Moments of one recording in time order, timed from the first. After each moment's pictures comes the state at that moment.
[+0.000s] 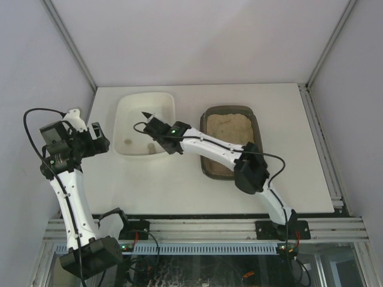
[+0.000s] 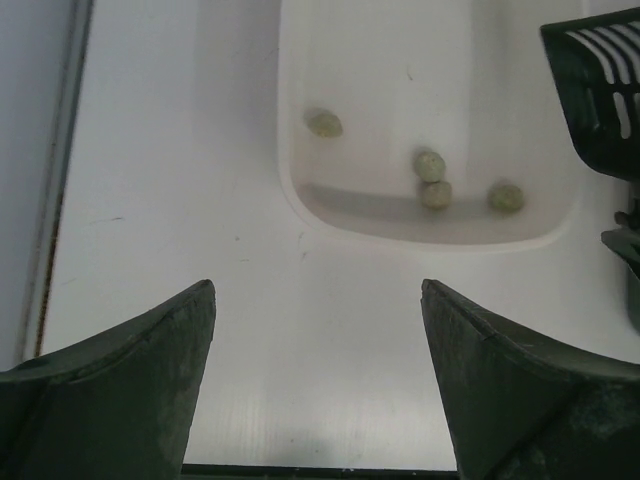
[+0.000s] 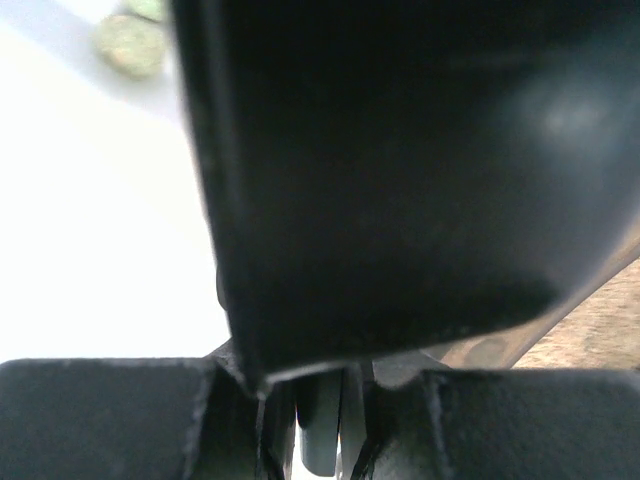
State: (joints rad) left arm 0.44 0.91 1.12 -0.86 0.32 0.09; right arm 1.03 2.31 2.19 -0.98 0.46 0.13
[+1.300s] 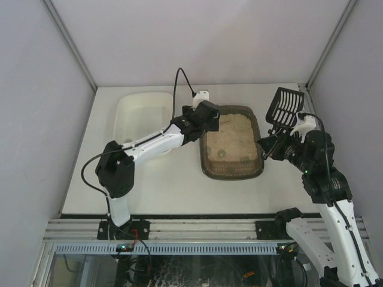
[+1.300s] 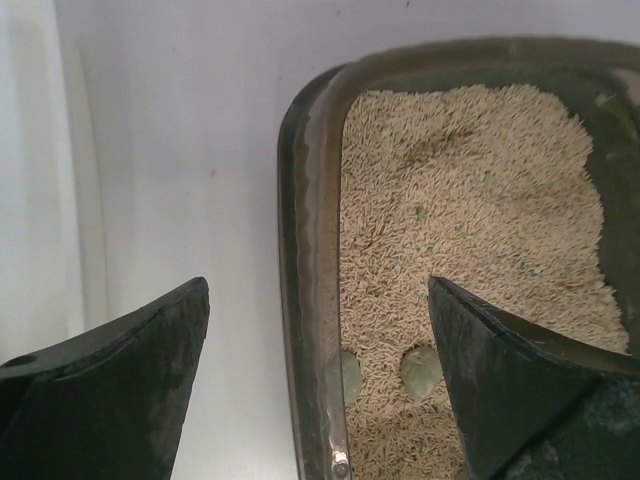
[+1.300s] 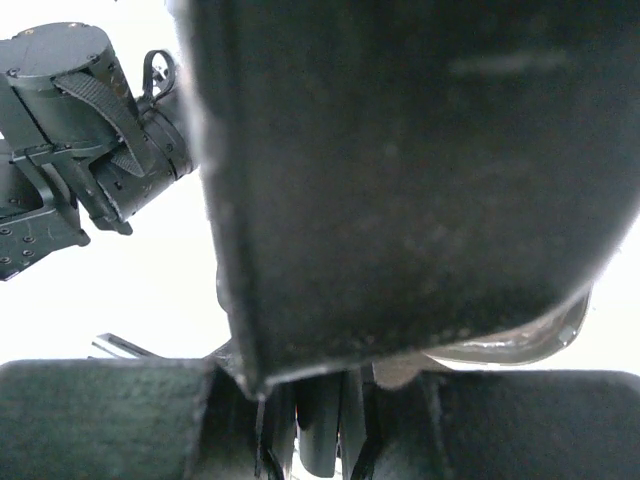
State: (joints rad) left arm -0.81 1.84 1.55 -0.39 -0.55 -0.56; right arm 0.20 0.68 0.99 -0.67 -0.26 0.58
